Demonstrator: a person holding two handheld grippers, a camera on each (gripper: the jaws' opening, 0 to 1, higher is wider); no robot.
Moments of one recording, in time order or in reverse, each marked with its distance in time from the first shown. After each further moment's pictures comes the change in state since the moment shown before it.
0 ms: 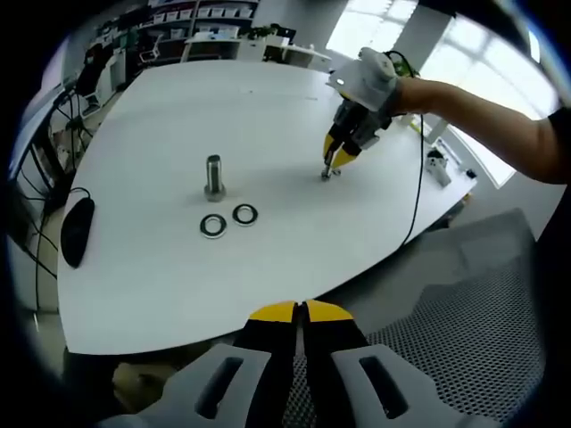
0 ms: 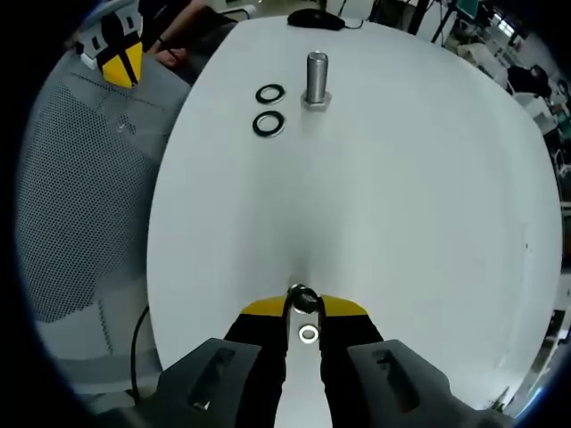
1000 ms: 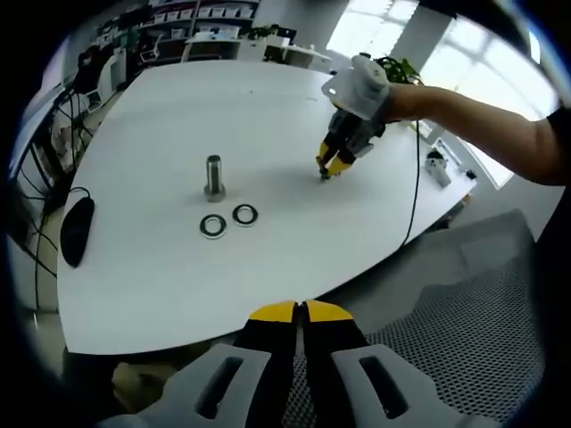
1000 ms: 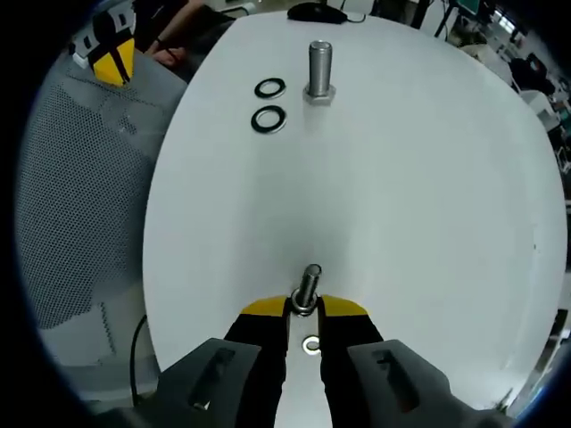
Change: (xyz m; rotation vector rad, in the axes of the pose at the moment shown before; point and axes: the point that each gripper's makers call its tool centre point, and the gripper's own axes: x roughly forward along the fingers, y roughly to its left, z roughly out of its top) left arm 0.000 0.001 0.000 -0.001 -0.001 -0.002; right arm 0.013 0.004 0.004 0.008 0.005 0.010
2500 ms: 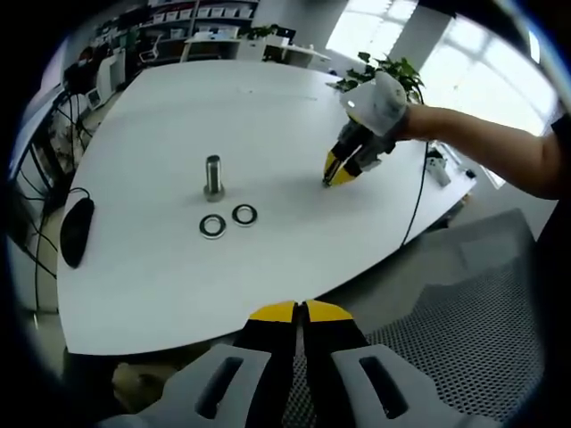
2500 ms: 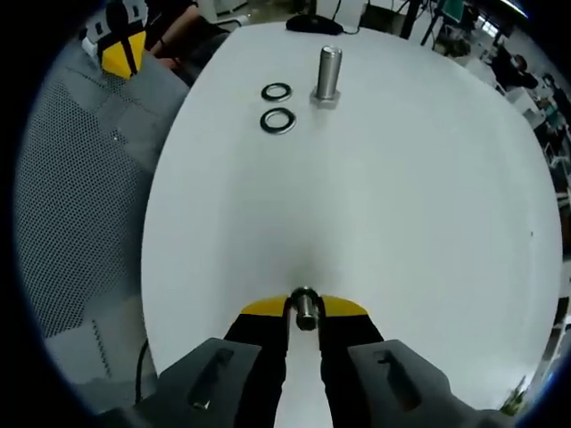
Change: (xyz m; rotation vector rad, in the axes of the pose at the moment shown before) left arm 0.000 0.000 0.000 0.002 0.000 -0.002; right arm 0.007 0.012 -0.002 0.056 -0.104 -0.058
